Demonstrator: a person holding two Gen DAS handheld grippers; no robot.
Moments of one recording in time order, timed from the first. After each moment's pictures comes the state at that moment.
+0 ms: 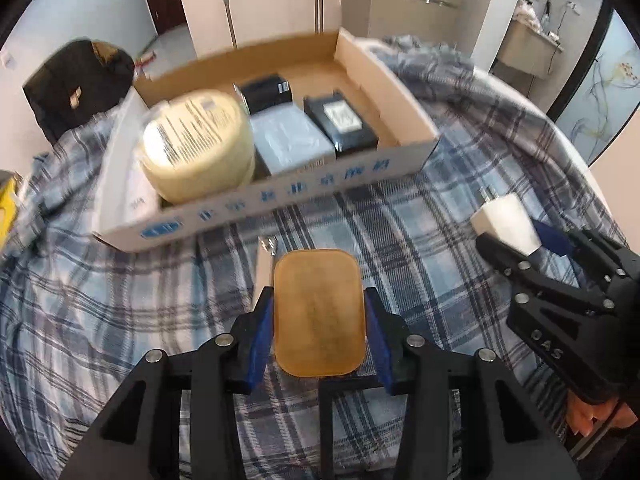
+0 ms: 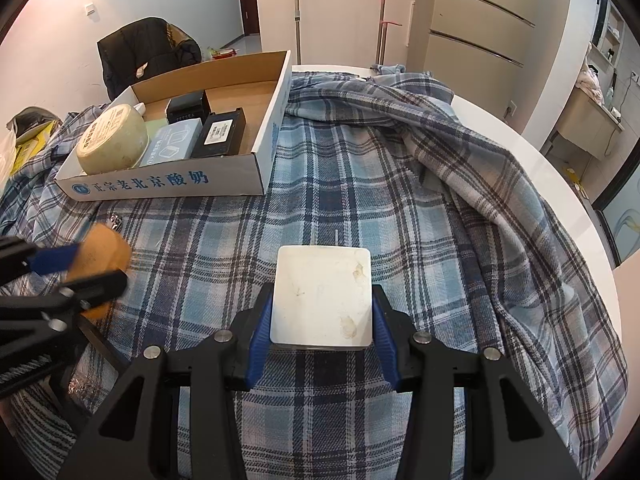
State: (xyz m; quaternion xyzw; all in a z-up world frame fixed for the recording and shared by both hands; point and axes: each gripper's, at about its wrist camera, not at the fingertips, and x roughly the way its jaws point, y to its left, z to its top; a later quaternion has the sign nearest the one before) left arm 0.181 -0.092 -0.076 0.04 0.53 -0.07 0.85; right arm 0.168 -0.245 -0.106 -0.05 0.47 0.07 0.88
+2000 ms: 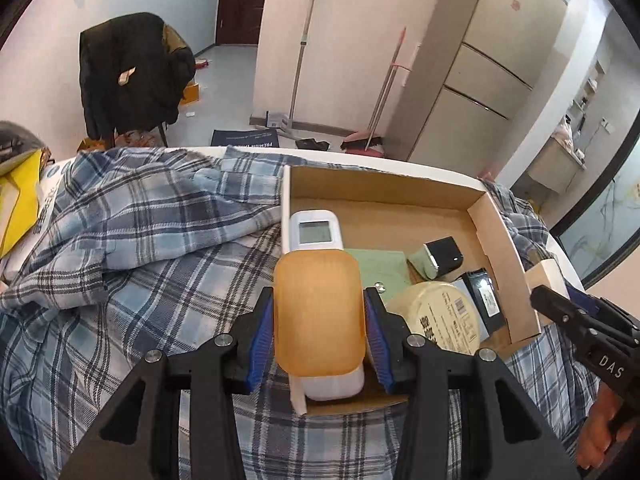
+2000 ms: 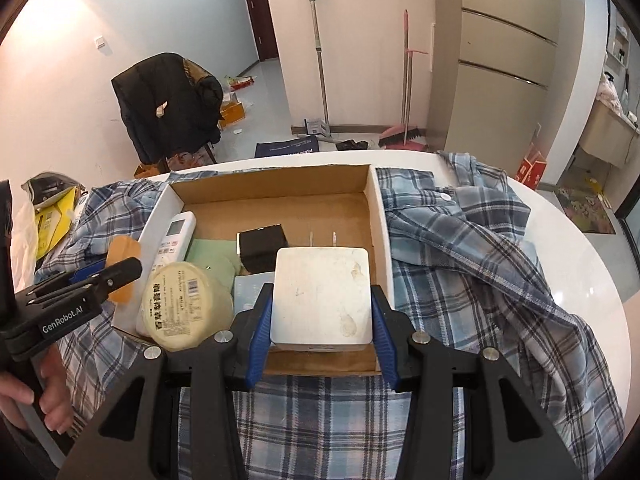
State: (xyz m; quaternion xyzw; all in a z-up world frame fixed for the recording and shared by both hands) left arm 0.264 0.065 -0.050 -0.11 0.45 -0.03 0.89; right arm 0.254 -0.166 -0.041 0.00 0.44 0.10 0.89
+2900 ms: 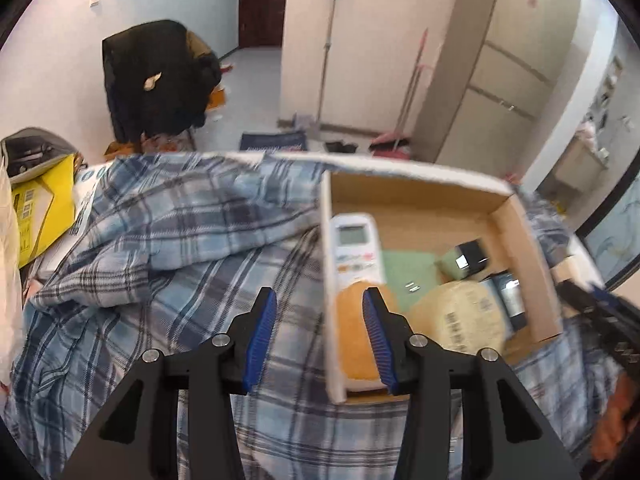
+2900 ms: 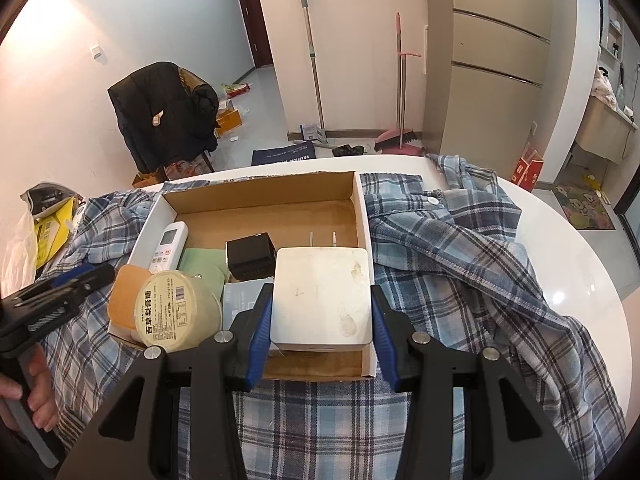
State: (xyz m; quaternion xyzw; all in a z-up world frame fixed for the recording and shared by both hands) left arm 0.259 0.077 -0.043 -0.08 0.46 0.03 0.88; right arm 0.256 -0.177 -0.038 0.01 0.44 0.10 0.89
